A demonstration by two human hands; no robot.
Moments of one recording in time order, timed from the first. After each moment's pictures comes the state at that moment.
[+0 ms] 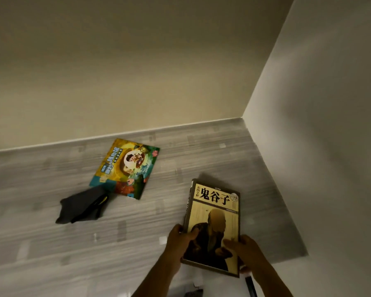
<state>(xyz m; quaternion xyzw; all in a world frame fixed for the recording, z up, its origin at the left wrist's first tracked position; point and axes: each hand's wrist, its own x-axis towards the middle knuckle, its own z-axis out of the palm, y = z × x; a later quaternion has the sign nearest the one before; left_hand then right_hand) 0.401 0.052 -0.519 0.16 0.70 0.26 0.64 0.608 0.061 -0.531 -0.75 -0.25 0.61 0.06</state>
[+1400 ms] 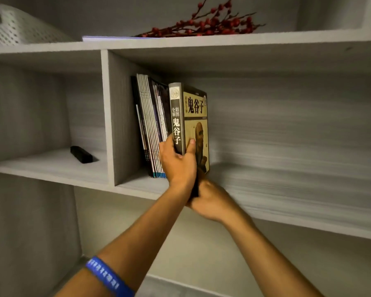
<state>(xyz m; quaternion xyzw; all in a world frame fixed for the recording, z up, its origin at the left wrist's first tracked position) 0.061 0.127 0.029 0.32 0.51 0.80 0.02 0.147 0.151 -0.014 -0.30 -0.90 0.22 0.24</state>
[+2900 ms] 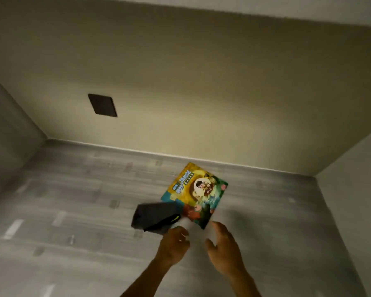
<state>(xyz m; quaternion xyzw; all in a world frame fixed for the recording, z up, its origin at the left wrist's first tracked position) 0.166 0.045 -0.489 0.38 0.79 0.22 0.43 0.316 0.094 -0.444 -0.57 -0.75 0.32 0.05</state>
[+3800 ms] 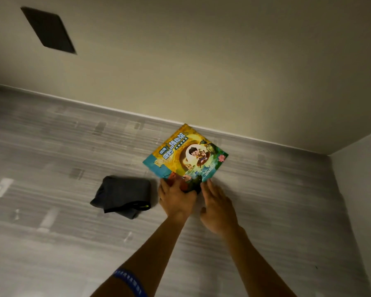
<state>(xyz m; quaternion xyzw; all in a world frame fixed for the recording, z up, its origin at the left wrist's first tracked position) 0.220 0.168 -0.592 0.23 0.87 0.31 0.30 0.333 0.197 -0.563 -0.48 -0.85 0.21 -0.11</state>
